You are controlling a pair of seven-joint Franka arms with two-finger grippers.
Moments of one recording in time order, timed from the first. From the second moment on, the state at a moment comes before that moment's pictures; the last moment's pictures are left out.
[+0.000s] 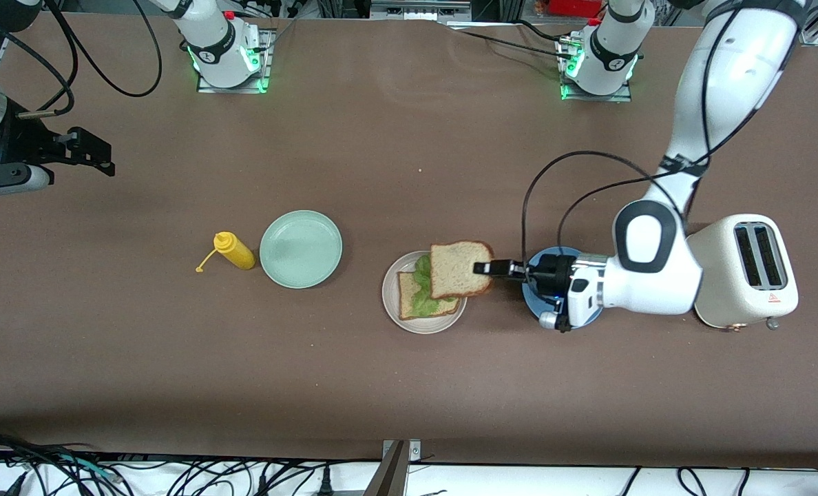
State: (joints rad) left arm 0.02 0.78 -0.37 -1.44 -1.02 1.98 0.30; right arm 0.18 0.04 -0.13 -1.58 0.00 1.58 -0.12
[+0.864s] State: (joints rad) left arm -0.04 0.95 -0.35 -1.40 -1.13 2.08 0.59; right arm 0.17 0.06 -0.15 -1.58 0.00 1.58 -0.12
